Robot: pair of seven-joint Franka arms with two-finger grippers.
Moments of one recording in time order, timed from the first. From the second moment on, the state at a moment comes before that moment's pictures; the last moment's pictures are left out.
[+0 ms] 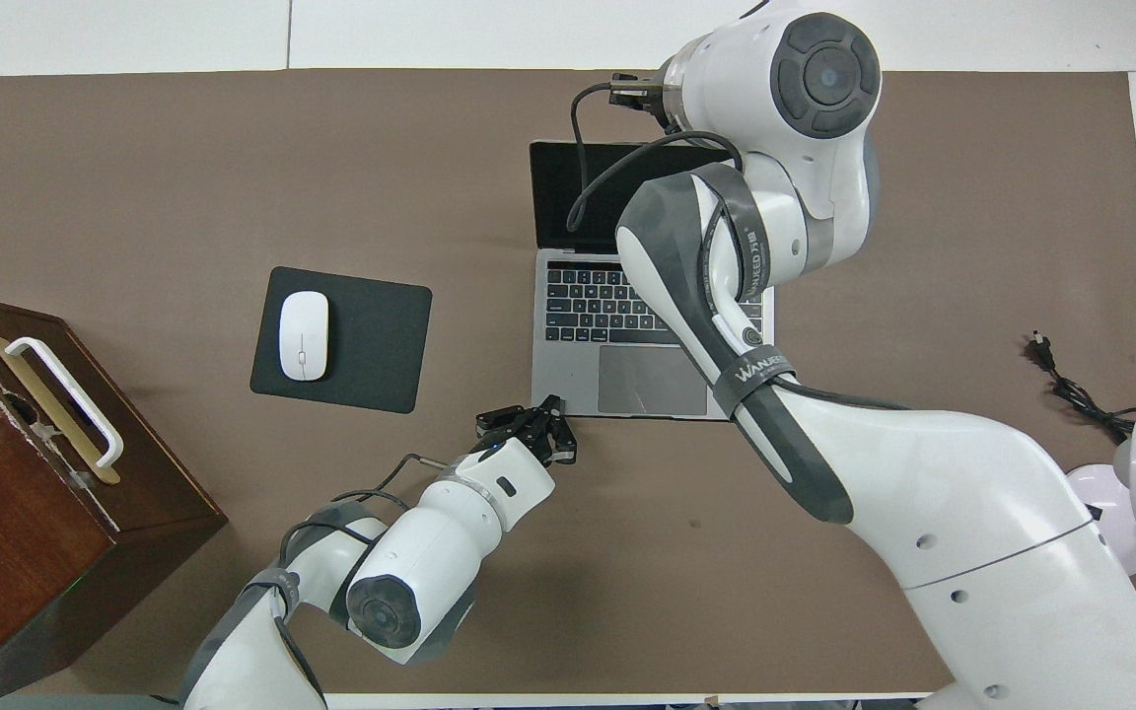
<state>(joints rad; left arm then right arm) -0.79 0.26 0.02 -2.51 -0.11 3.50 -0.41 0.43 0.71 -0.11 -1.14 0.12 2.31 0.42</state>
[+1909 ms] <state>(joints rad) -0.79 0.26 0.01 -2.51 -0.11 3.50 -0.41 0.42 0.58 -0.08 -1.46 0.38 1.81 0.42</state>
